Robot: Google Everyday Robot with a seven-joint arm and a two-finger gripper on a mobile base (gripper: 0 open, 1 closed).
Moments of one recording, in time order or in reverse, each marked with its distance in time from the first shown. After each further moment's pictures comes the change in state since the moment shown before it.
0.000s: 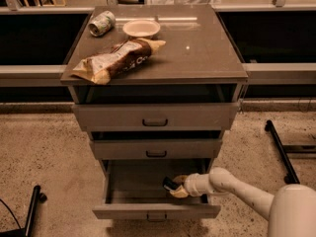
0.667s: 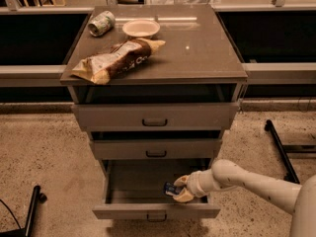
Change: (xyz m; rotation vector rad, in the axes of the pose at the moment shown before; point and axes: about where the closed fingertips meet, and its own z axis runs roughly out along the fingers) arm -0.054 0.055 -0.073 -0.125 0.110 -0.139
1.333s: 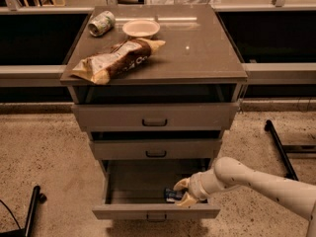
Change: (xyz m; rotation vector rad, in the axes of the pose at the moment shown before) arm -0.024 0.032 -0.028 -0.081 0.007 -0.131
